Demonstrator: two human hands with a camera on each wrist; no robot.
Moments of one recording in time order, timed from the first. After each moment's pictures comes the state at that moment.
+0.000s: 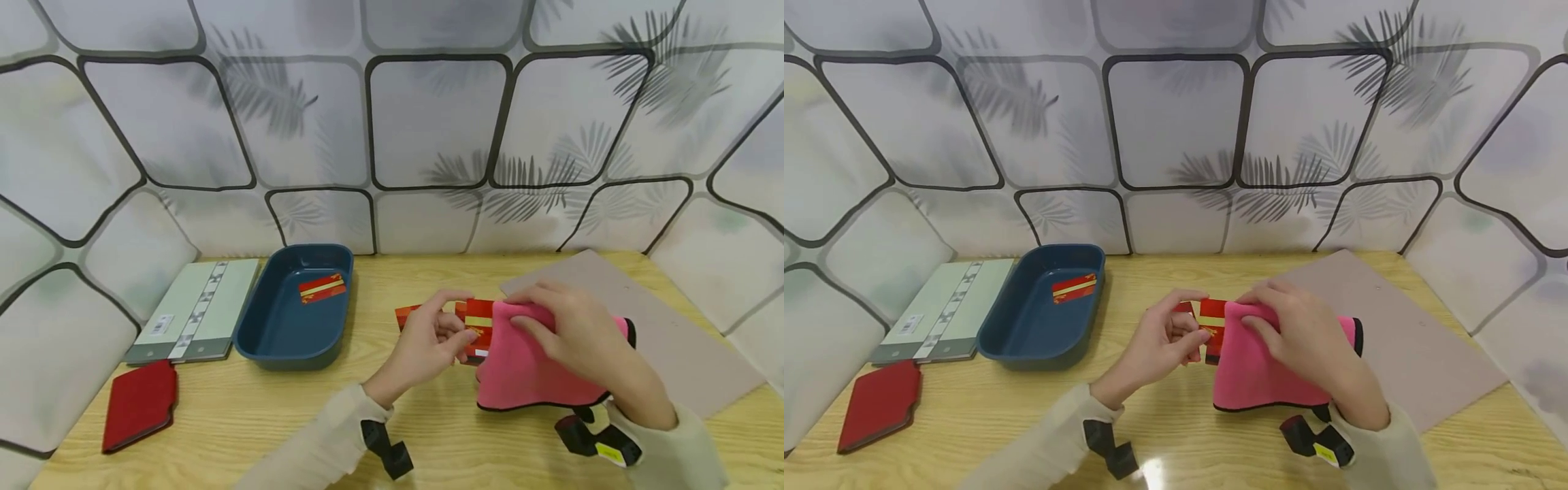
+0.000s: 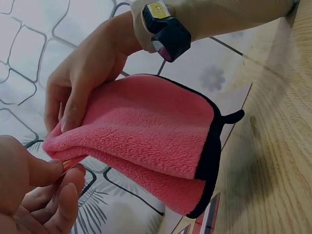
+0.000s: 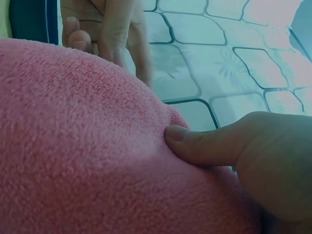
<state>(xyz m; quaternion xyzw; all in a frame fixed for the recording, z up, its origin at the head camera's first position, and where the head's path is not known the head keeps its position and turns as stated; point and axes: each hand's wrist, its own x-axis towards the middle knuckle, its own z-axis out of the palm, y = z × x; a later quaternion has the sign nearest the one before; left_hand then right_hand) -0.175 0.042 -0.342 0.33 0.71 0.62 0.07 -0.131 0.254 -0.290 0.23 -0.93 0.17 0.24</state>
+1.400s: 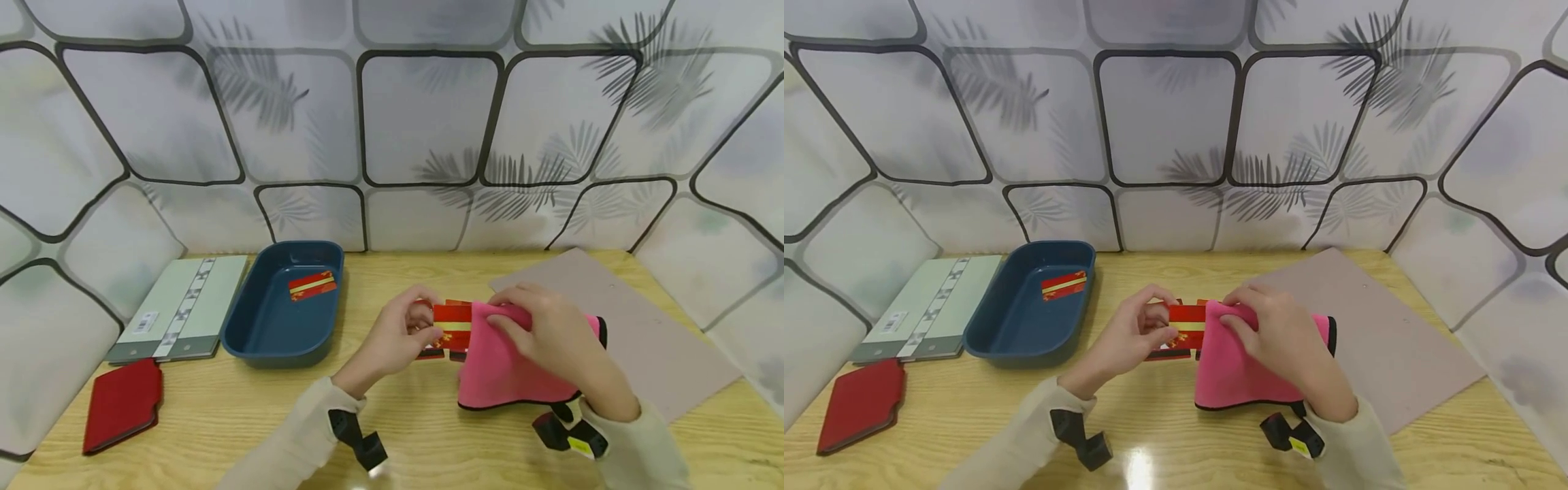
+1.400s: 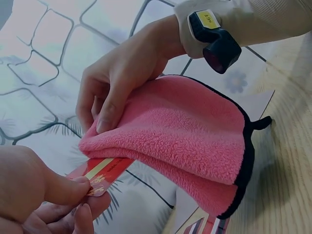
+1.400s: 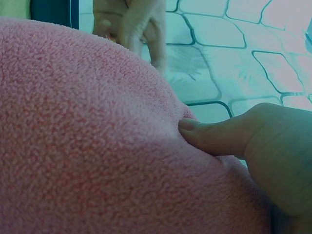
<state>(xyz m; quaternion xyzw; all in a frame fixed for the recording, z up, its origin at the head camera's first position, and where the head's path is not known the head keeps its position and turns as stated) -0.185 0.022 -0.339 0.31 0.73 0.61 0.09 -0.136 0.245 -0.300 0.22 -0.93 0.18 0.25</state>
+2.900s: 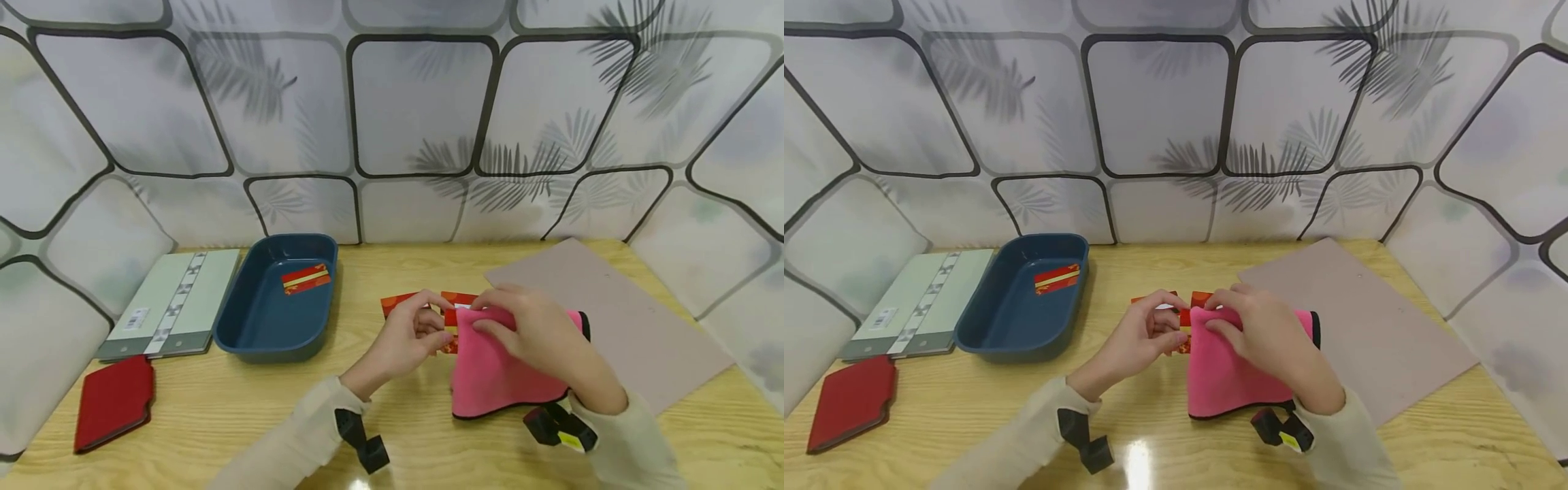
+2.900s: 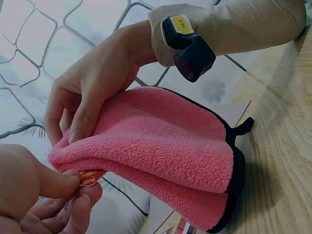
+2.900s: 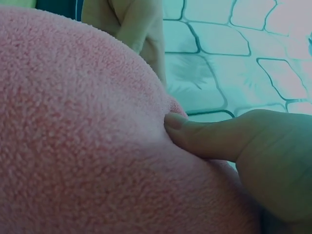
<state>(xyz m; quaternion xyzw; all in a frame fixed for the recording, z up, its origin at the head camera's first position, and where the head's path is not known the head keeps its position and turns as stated) -0.182 0.036 -0.350 0.31 0.71 0.61 0.14 -0.136 0.240 -0.302 0.23 -0.94 0.18 0.17</state>
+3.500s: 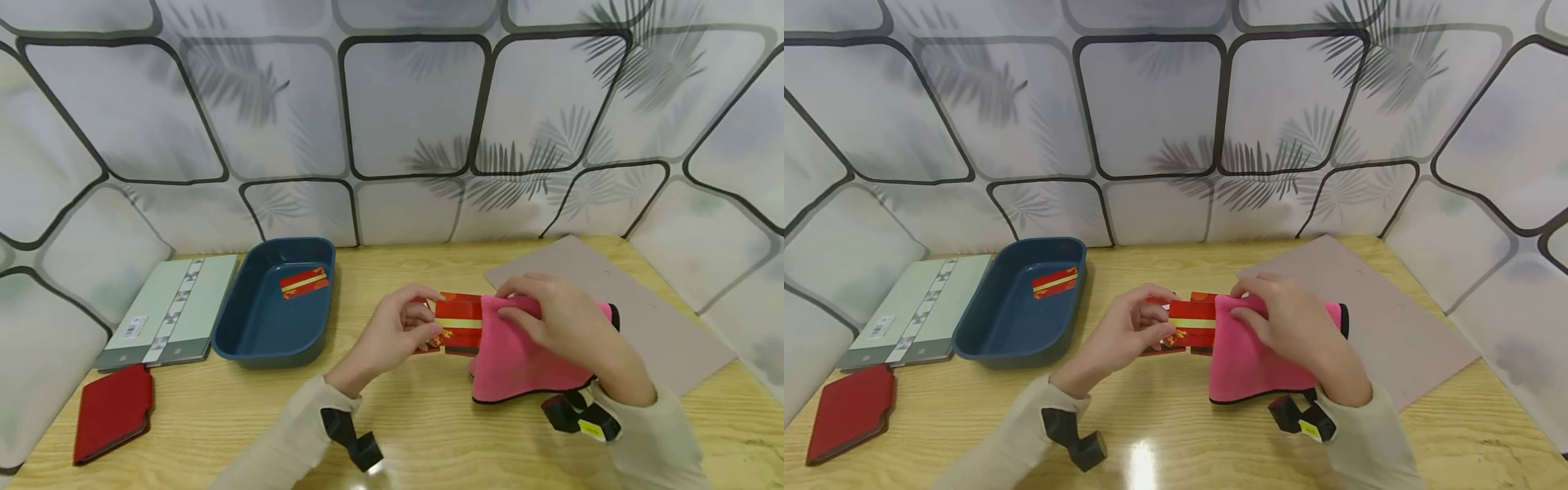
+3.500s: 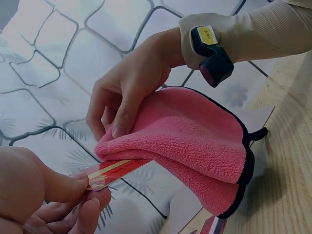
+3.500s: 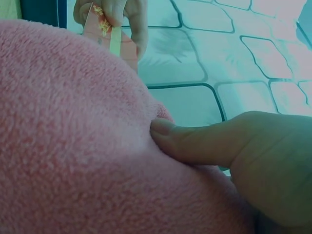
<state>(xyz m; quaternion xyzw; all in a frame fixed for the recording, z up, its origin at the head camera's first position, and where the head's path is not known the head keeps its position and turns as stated) -0.185 0.024 -0.337 0.31 0.71 0.61 0.14 -0.135 0.264 -0.291 0.20 -0.95 0.17 0.17</state>
